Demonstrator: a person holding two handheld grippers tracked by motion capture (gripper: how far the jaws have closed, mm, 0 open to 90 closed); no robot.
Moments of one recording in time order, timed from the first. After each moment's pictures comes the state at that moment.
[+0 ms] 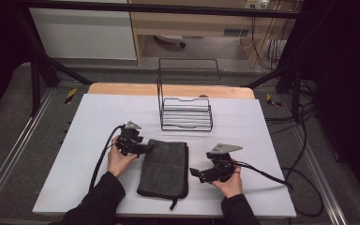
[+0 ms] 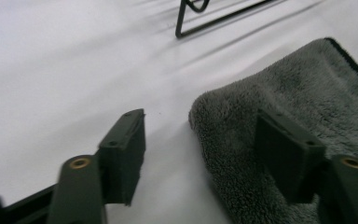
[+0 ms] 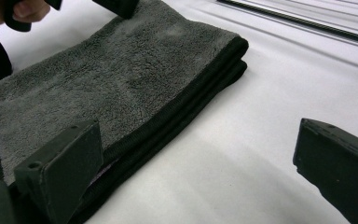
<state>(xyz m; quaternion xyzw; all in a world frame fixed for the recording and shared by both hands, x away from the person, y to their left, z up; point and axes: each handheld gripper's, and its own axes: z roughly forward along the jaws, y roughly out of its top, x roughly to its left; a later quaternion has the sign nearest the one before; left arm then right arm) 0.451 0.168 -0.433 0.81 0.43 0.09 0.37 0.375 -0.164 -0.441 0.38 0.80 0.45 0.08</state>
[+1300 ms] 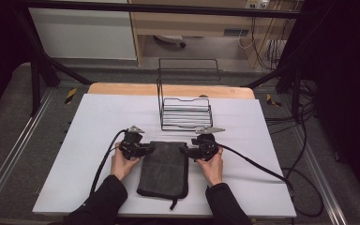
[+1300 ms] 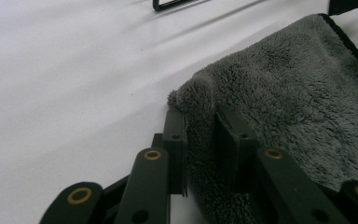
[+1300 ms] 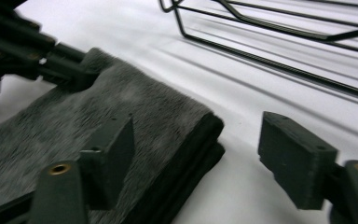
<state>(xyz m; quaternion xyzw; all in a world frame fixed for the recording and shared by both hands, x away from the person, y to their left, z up) 0.447 0.161 -0.447 0.82 0.44 0.06 0.37 0.442 -0.124 -0.448 0.44 0.78 0.44 0.09</state>
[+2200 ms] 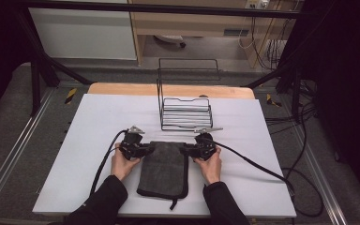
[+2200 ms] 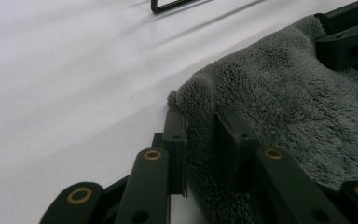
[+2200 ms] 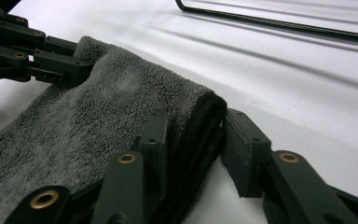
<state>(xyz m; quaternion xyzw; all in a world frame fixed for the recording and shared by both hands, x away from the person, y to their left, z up) 0.446 0.161 -0.448 0.82 0.43 0.07 0.38 0.447 -0.120 -0.457 0.47 0.77 0.43 0.02</state>
